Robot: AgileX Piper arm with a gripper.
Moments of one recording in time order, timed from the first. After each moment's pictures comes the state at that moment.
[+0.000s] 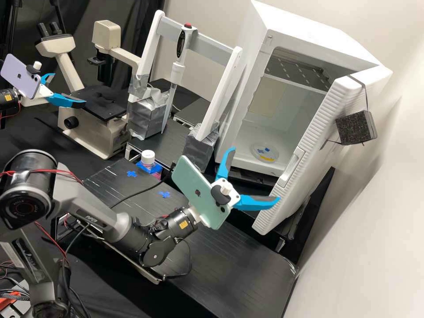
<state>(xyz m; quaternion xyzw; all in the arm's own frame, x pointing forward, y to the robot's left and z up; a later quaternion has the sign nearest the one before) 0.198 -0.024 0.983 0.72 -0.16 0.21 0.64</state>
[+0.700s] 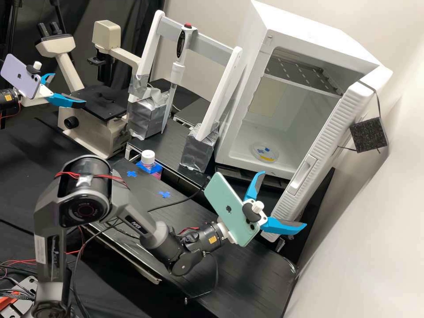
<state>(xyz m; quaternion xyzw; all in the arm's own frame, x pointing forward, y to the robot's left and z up) 0.247 -0.080 1.000 0.72 -0.20 0.18 0.64</state>
